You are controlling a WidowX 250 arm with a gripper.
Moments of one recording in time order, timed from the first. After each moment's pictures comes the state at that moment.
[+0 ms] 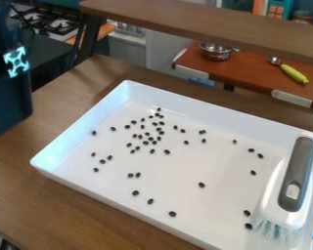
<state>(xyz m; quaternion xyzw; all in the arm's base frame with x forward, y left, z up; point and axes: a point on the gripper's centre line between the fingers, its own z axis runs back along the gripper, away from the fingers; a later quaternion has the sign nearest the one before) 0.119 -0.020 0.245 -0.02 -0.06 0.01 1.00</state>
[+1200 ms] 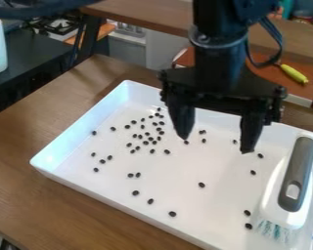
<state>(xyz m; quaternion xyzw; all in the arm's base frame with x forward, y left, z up) 0.269 -0.118 0.165 -0.05 -0.15 0.06 0.99</state>
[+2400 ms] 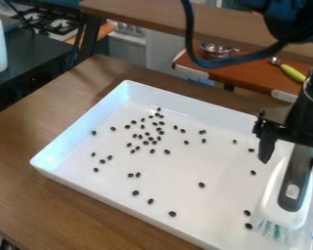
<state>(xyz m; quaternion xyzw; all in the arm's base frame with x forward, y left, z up) 0.352 -0.186 0.097 0.01 -0.14 0.10 0.99</state>
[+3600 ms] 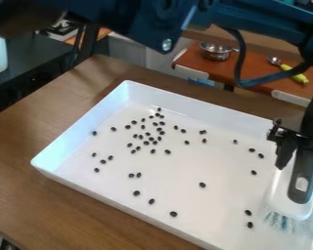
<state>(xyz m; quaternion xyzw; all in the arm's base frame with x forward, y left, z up) 0.376 -0.195 0.065 0.05 -0.10 0.14 0.98</state>
